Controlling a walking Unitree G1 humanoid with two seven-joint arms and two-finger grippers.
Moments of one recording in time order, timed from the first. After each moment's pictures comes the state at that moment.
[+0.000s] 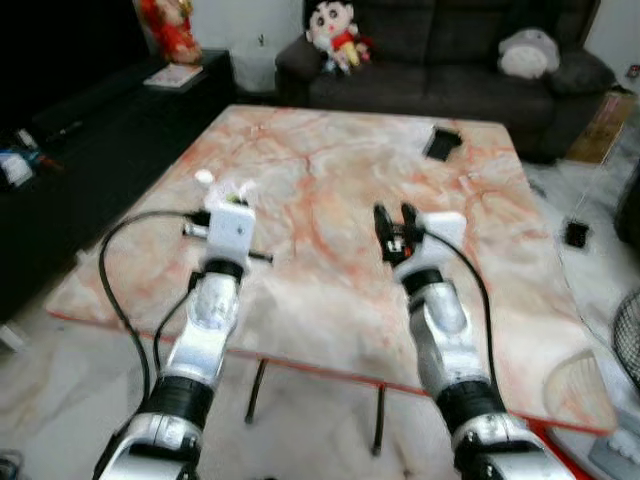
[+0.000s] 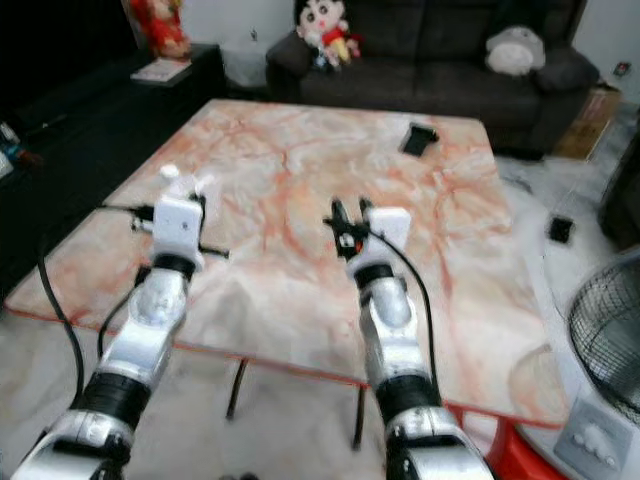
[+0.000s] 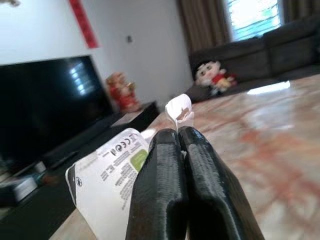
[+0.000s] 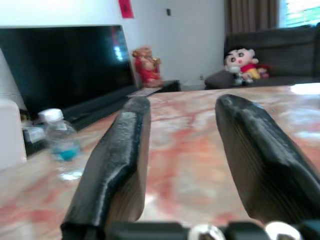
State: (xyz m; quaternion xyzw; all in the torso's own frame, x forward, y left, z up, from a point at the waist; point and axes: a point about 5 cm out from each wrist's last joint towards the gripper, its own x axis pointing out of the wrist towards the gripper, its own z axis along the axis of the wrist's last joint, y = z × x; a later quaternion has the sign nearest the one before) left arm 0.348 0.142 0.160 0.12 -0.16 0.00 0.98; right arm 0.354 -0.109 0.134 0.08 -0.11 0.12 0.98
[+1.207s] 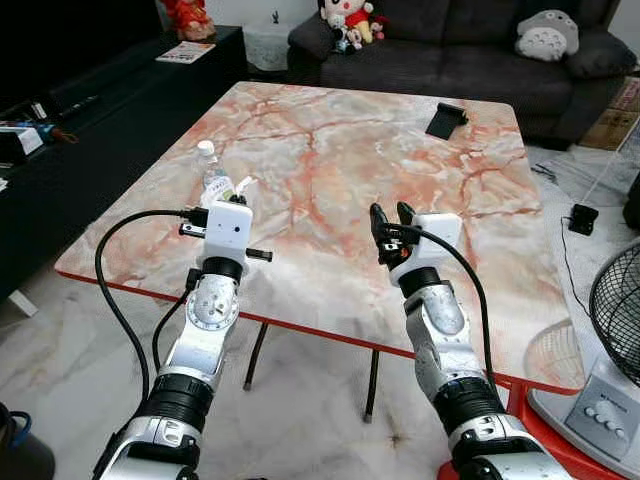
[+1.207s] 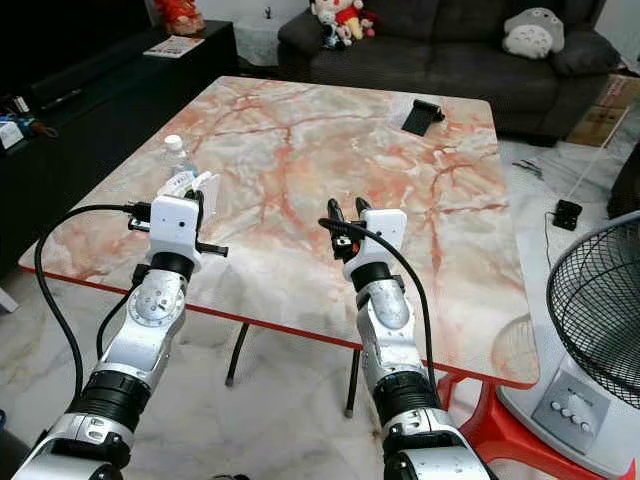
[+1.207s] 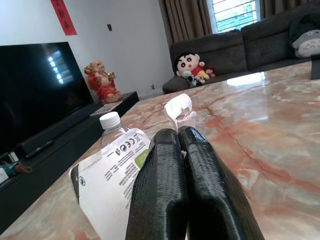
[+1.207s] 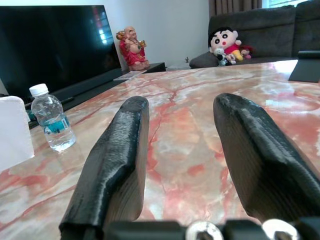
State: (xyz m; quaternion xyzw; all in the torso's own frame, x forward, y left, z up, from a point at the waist) left arm 0.349 0.137 0.164 0.12 -0.16 0.00 0.98; right arm 0.353 -0.109 0.132 0.08 -0.10 0.12 0.98
